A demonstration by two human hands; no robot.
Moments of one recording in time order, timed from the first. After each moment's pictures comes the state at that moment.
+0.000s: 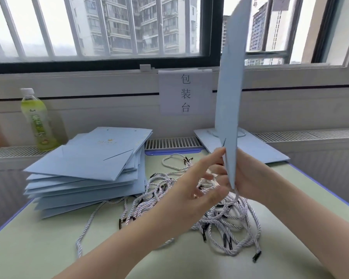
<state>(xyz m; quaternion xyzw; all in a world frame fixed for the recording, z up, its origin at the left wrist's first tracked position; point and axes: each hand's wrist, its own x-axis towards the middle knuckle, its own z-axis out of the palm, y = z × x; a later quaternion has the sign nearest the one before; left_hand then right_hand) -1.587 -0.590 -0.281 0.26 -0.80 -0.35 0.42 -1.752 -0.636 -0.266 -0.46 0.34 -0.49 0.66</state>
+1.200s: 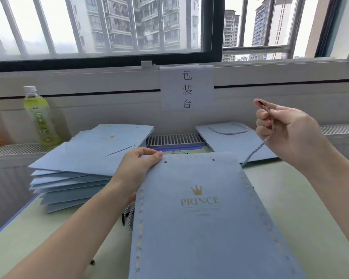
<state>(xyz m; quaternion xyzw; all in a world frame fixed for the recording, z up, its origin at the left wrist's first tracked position) -1.529 -0.634 -0.264 0.51 -0.49 -0.47 0.53 -1.802 -0.636 -0.217 -0.40 0.27 -0.69 0.54</state>
